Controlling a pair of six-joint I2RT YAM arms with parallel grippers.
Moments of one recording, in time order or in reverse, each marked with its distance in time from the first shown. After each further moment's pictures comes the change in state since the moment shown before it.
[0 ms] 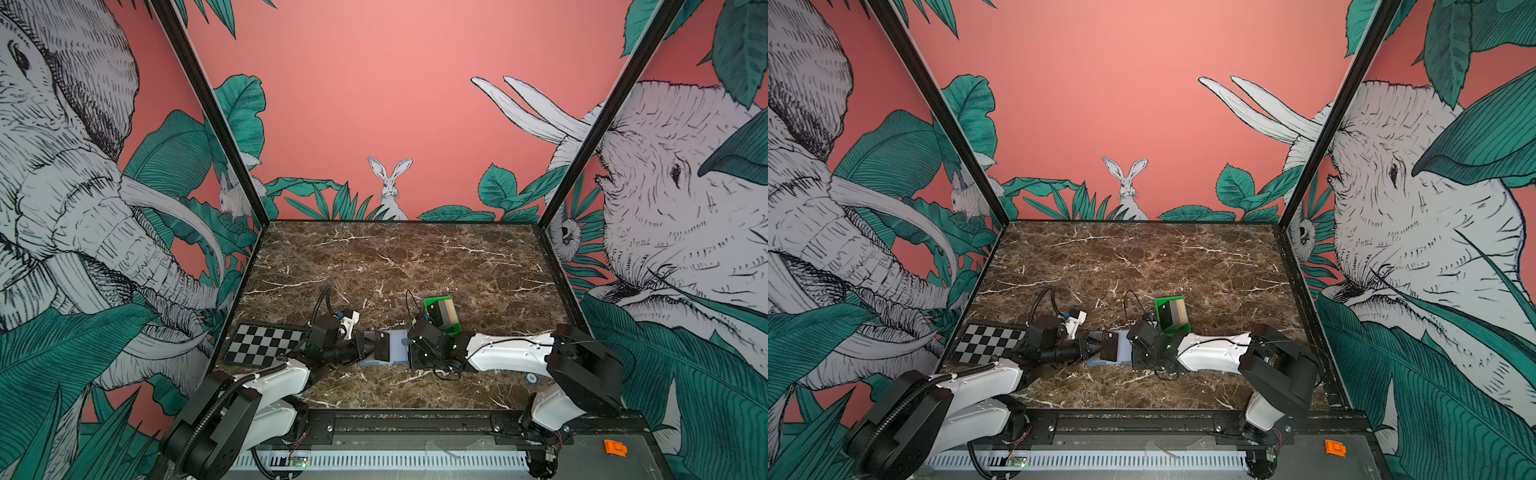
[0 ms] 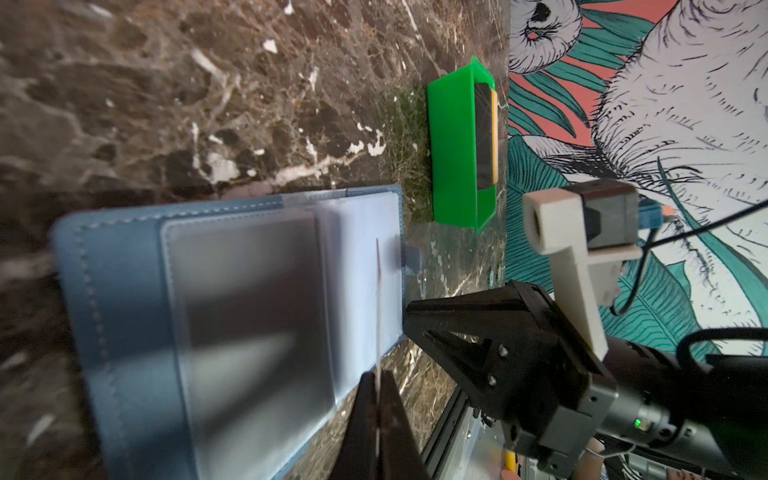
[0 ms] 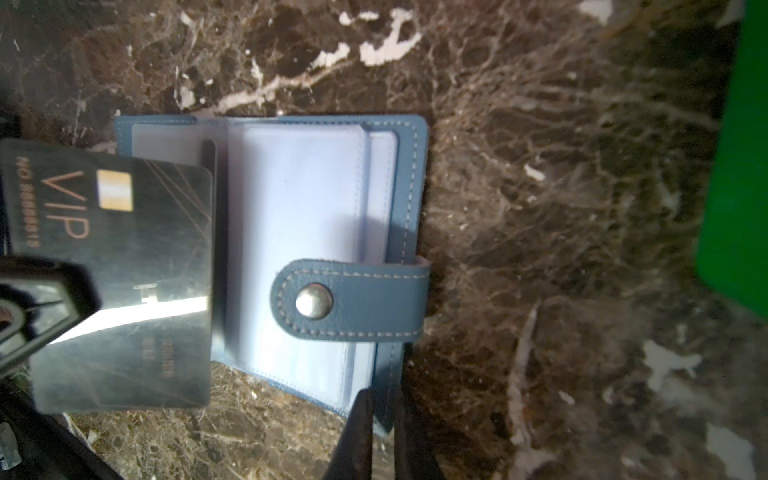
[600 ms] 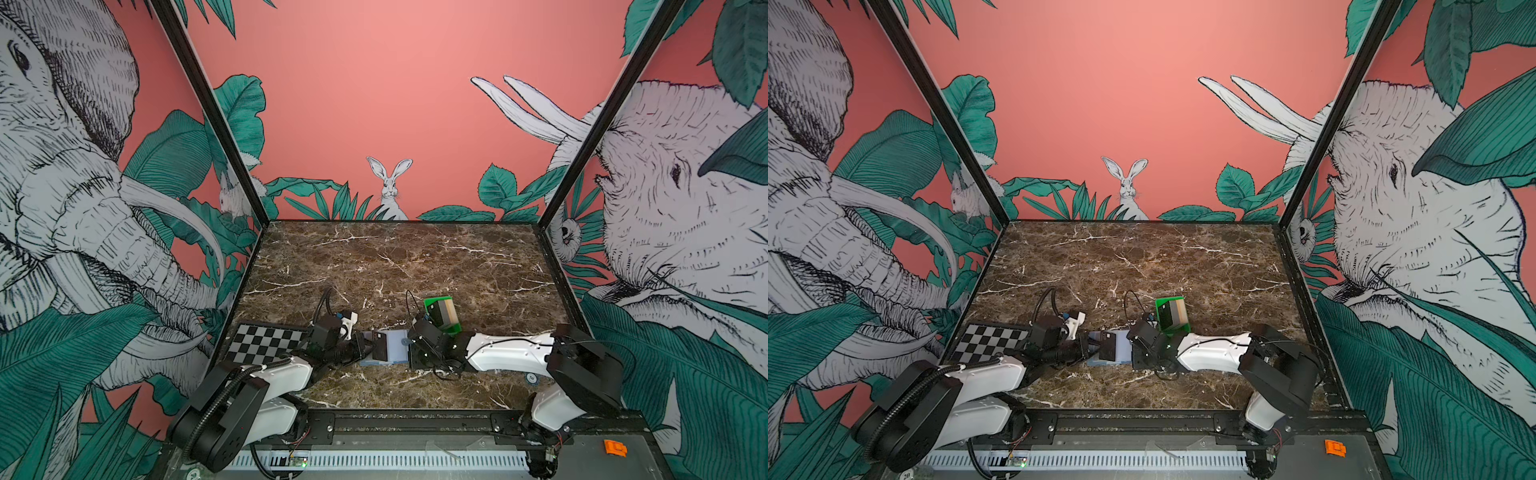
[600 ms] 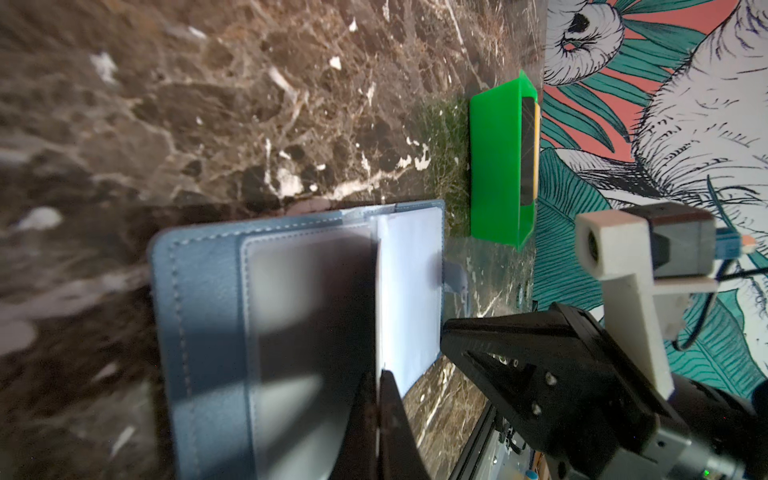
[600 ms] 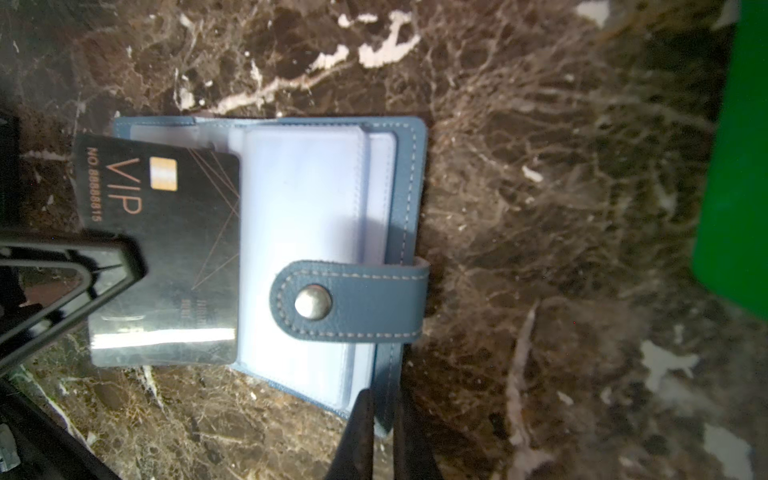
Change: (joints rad) left arm 0.001 0.074 0.002 0.031 -0.060 0.013; right arm 0.000 0.000 0.000 0.000 0.001 0.000
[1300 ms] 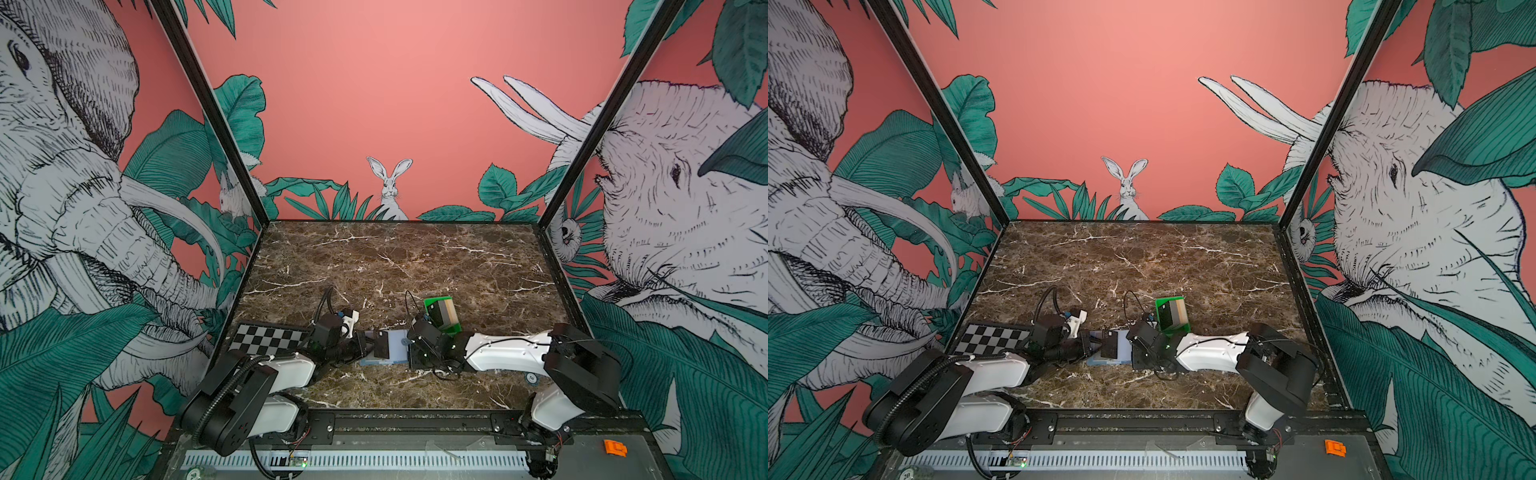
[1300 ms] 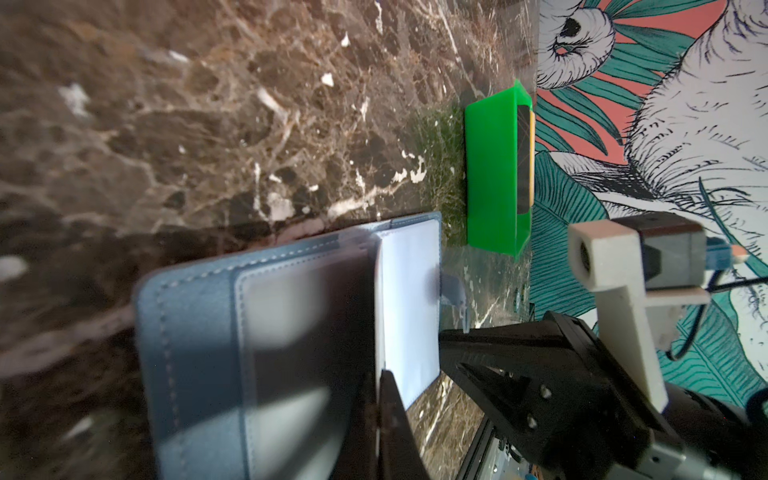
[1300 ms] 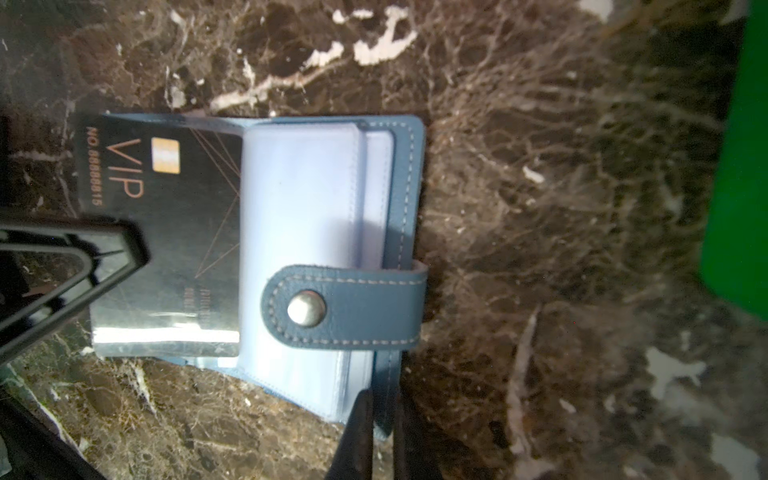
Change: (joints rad) left arm 0.000 0.079 0.004 0.093 0.011 -0.003; right arm 0.000 0.014 0.000 0.009 0.002 0.000
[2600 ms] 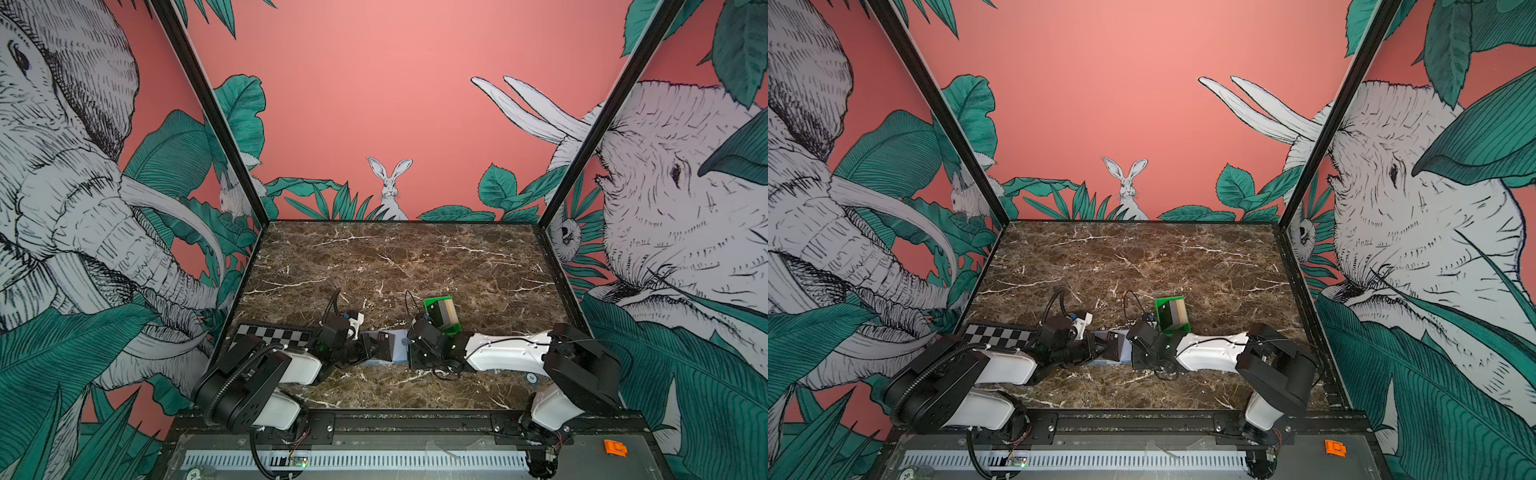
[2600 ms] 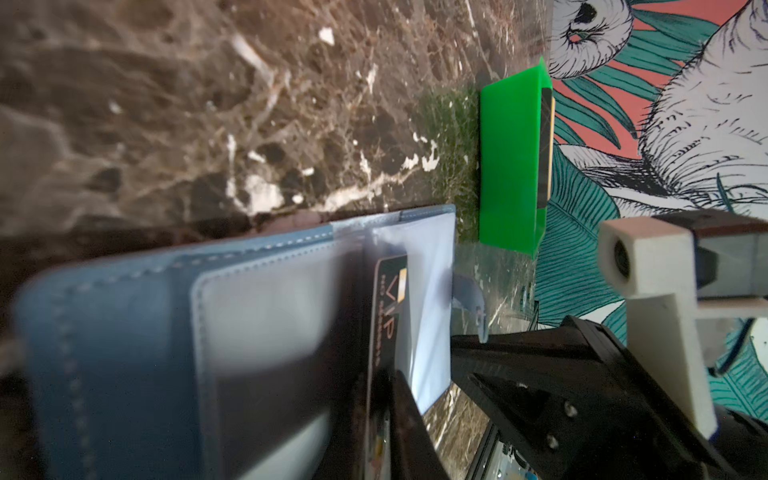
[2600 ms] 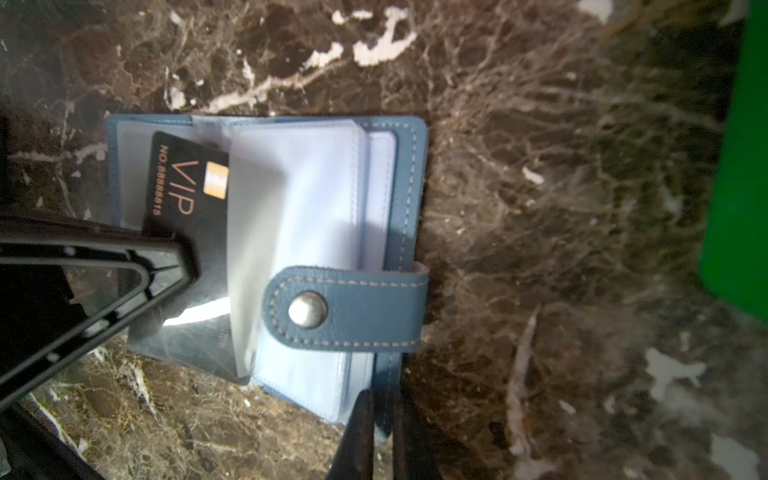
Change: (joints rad) left arm -0.081 0.111 0.007 0.098 -0.040 -0.051; right arm 0.000 0.002 0.000 0.003 0.000 0.000
